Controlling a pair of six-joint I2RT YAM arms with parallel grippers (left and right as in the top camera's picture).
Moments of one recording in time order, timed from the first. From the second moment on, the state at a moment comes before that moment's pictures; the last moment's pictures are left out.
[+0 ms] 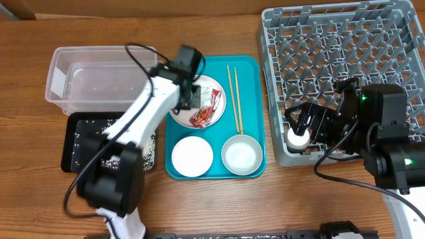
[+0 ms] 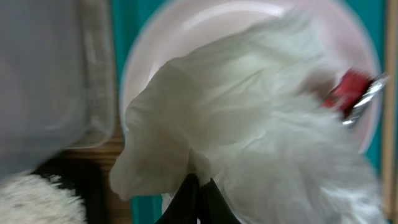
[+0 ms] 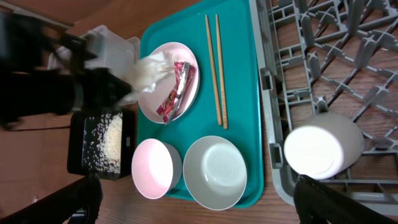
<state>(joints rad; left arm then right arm) -0.34 1.89 1.51 -0.91 -0.11 -0.33 0.09 1.05 1.21 -1.04 -0.42 0.41</state>
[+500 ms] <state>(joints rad) 0.03 1.76 1.59 -0.94 -0.16 -0.39 0.09 1.05 1.21 -1.04 -0.42 0.41</state>
